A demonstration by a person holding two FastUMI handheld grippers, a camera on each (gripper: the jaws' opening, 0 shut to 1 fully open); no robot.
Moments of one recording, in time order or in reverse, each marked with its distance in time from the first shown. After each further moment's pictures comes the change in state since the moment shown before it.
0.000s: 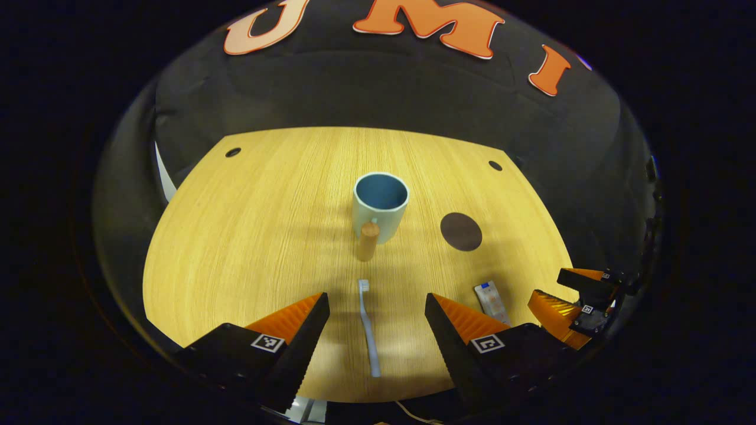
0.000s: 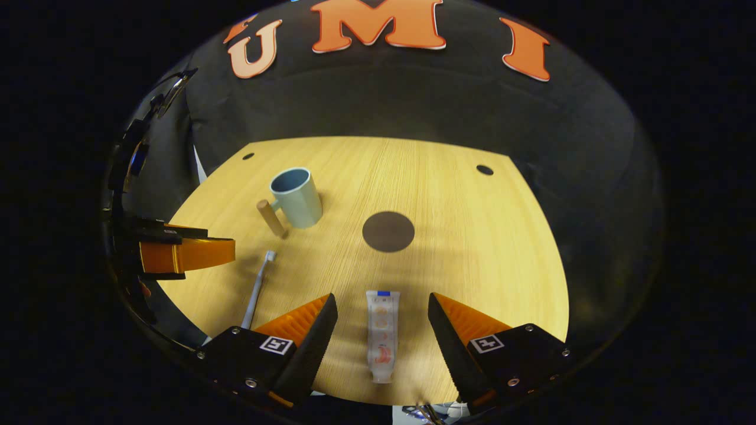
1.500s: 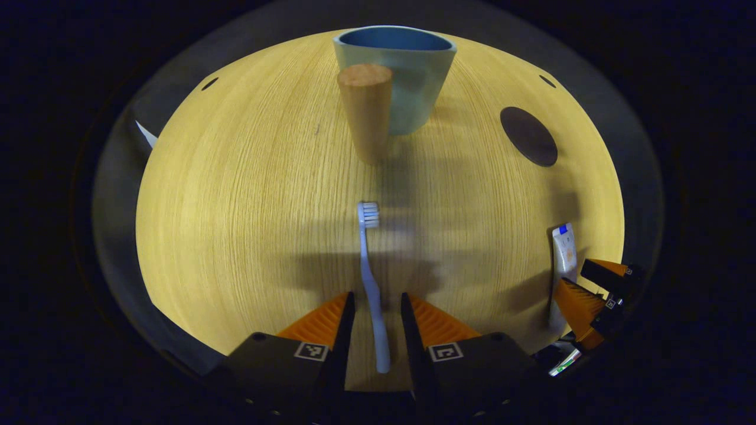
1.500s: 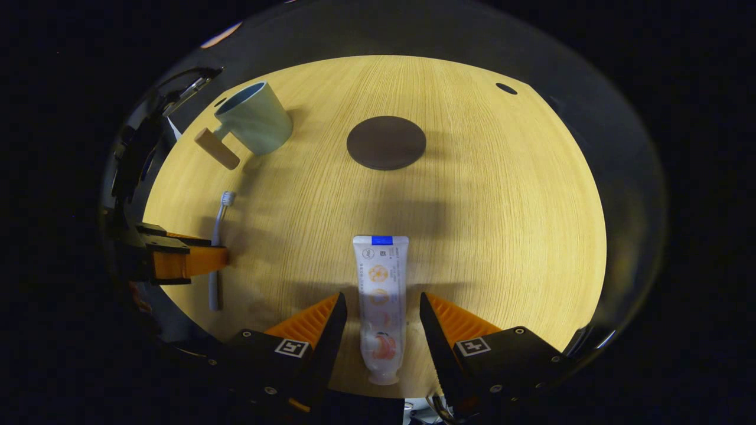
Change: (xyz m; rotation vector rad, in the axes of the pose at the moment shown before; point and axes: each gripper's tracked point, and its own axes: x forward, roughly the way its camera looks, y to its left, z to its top) left arm 0.074 0.021 -0.075 0.020 0.471 0.139; right arm 0.039 0.002 -0.014 0.026 0.364 -0.002
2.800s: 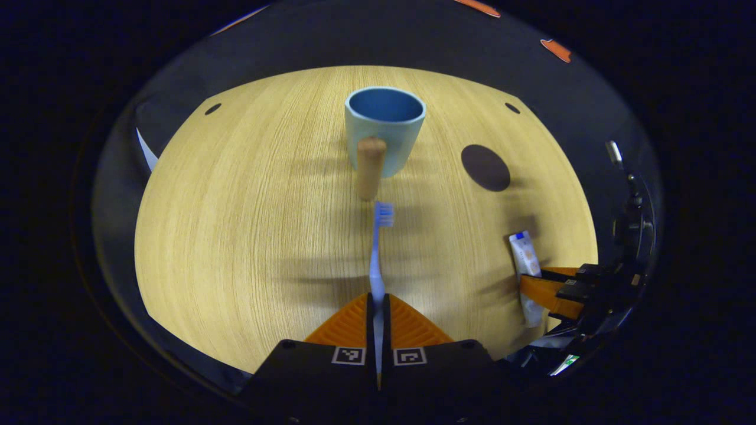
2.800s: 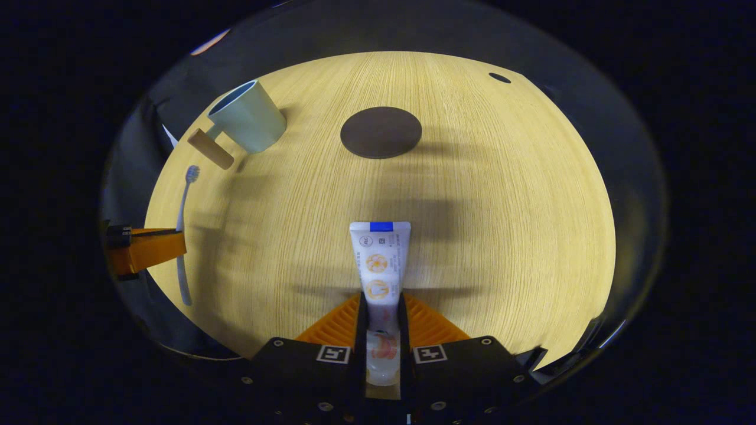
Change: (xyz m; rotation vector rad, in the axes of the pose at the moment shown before) left arm -0.080 0.011 0.029 0.056 -0.270 -0.125; right arm 0.008 0.004 -0.007 0.067 -0.012 0.030
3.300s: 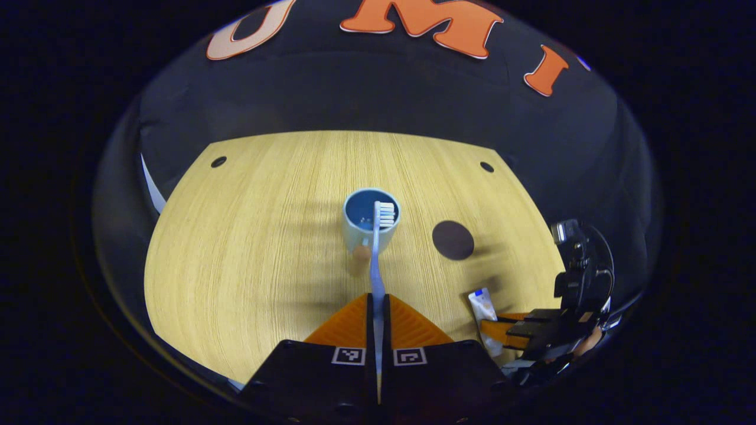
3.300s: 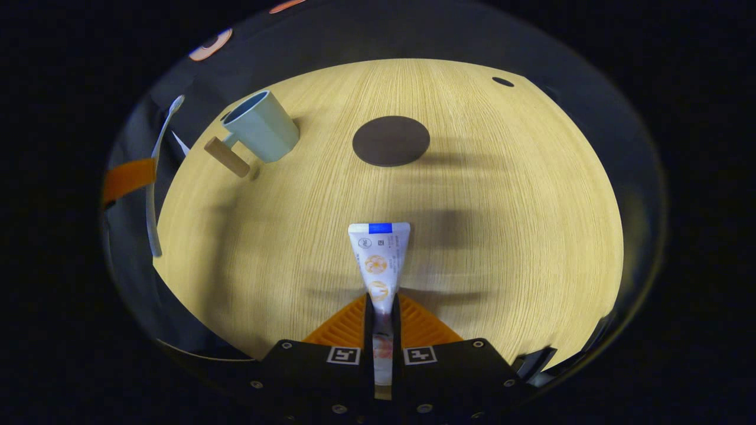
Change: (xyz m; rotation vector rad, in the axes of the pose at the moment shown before) left arm -0.050 0.003 0.113 0.005 -0.293 -0.052; right arm -0.013 0.005 0.003 0.007 -0.052 0.067
